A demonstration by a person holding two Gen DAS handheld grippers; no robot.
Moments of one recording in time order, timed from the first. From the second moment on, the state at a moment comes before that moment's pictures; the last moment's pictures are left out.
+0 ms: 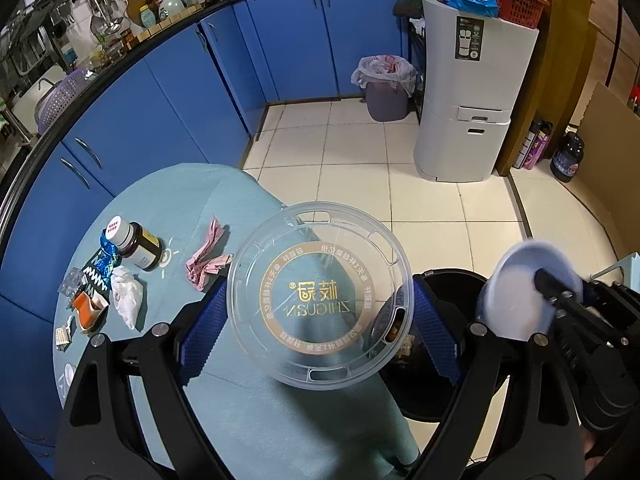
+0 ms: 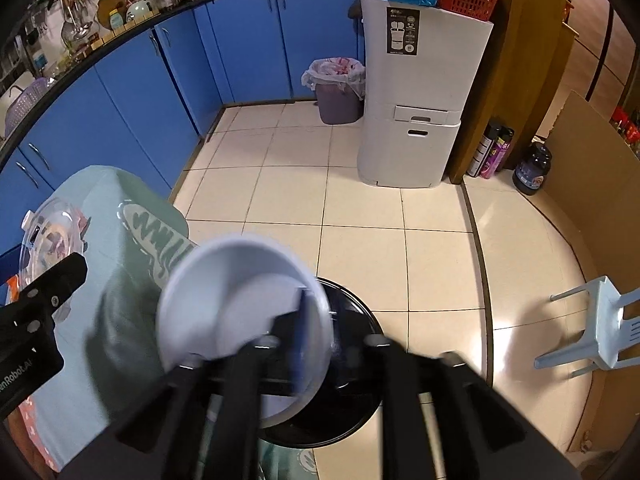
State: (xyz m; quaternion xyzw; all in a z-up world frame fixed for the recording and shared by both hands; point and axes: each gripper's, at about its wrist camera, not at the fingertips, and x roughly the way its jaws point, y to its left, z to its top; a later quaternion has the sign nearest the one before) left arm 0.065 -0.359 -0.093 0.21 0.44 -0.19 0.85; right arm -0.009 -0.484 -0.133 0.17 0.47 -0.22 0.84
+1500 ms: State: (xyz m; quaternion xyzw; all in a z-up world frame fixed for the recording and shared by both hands) left arm 0.044 -0.380 -0.074 0.20 0.40 -0.25 0.86; right arm -0.039 -0.517 -0.114 0.18 0.42 -0.30 0.84
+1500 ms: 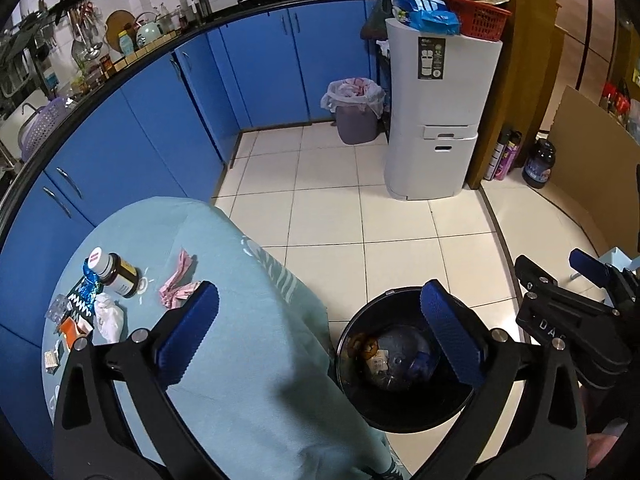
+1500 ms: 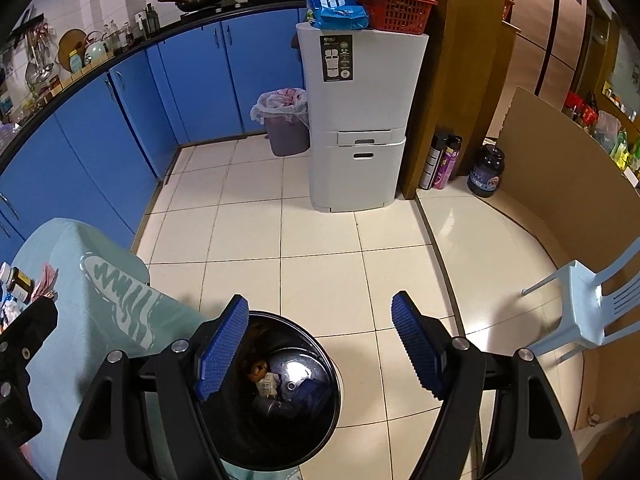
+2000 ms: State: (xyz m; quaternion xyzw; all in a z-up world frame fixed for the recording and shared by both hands) left arm 0.059 -0.318 -0.063 0.17 0.41 -0.18 0.88; right arm -0.015 -0.468 -0.092 0.16 0.41 -0.25 0.86
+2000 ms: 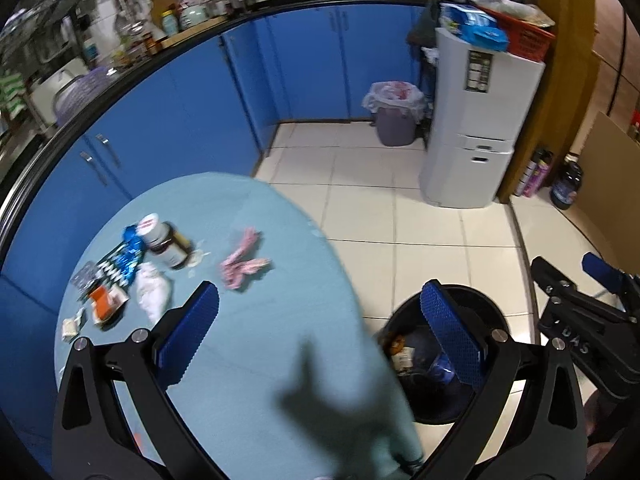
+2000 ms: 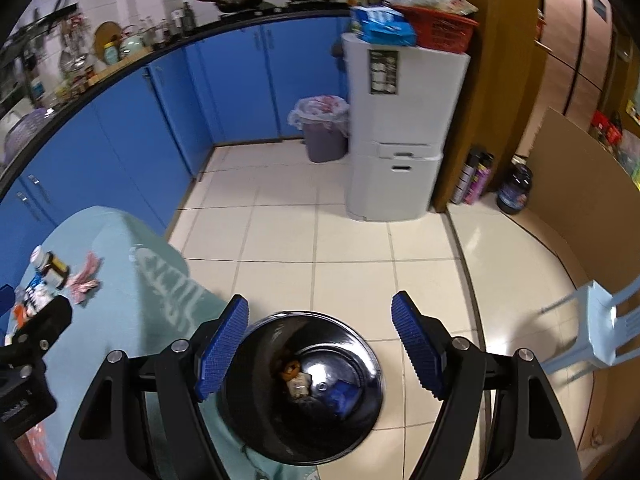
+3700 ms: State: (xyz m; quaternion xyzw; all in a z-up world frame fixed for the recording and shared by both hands) left arm 0.158 0.070 -0.165 -0.03 0.52 0.10 0.85; right arm 0.184 -0.246 -0.139 0.03 0.50 -0.11 0.86
